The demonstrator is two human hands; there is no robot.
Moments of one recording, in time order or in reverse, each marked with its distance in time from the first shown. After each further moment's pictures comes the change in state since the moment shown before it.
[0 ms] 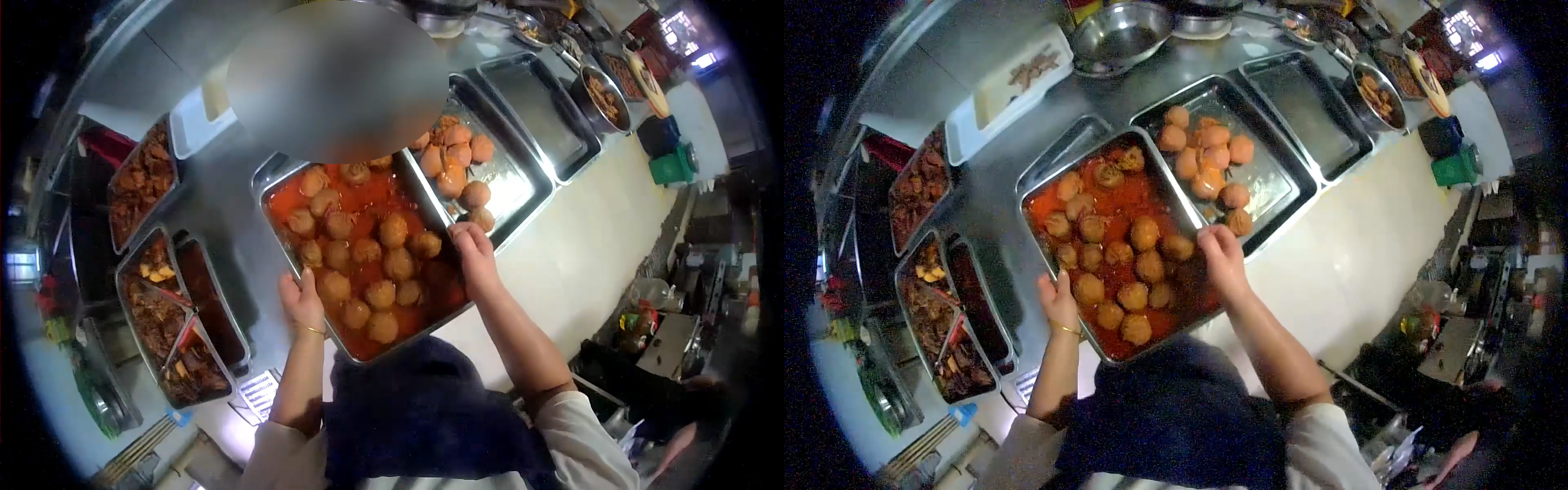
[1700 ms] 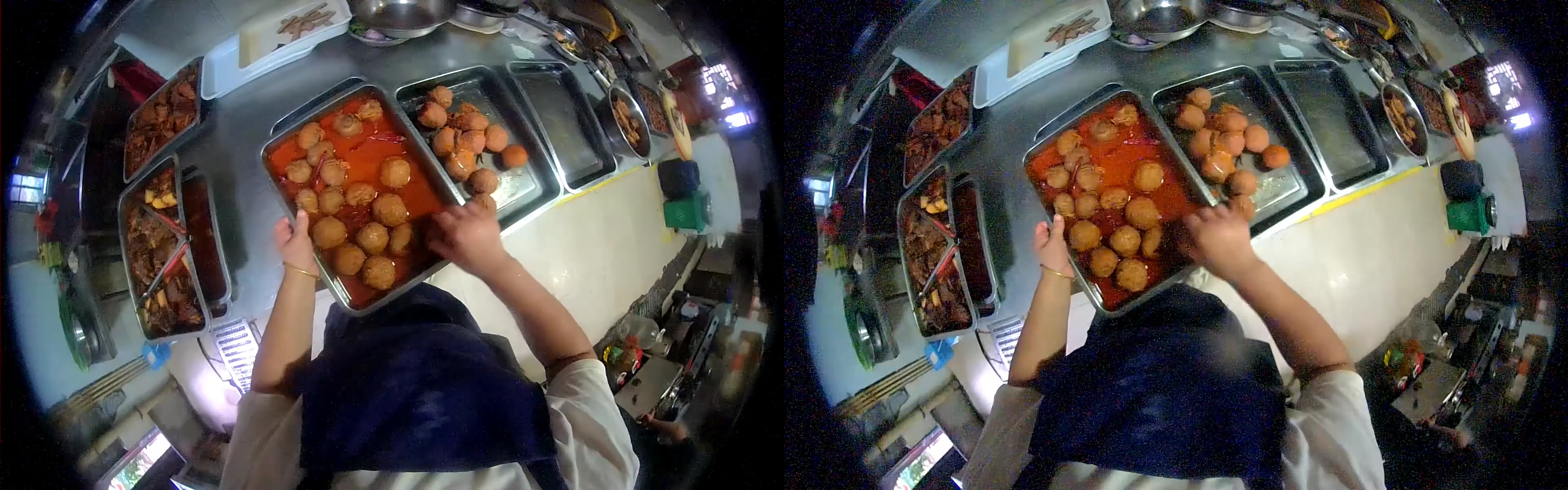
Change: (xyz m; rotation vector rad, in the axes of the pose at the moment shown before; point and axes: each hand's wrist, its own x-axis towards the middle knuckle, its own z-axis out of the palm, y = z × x) left_hand -0.003 0.018 0.022 -0.650 0.020 -0.251; right_hand 0.006 -0.034 -0.029 -1.490 -0.492 -0.890
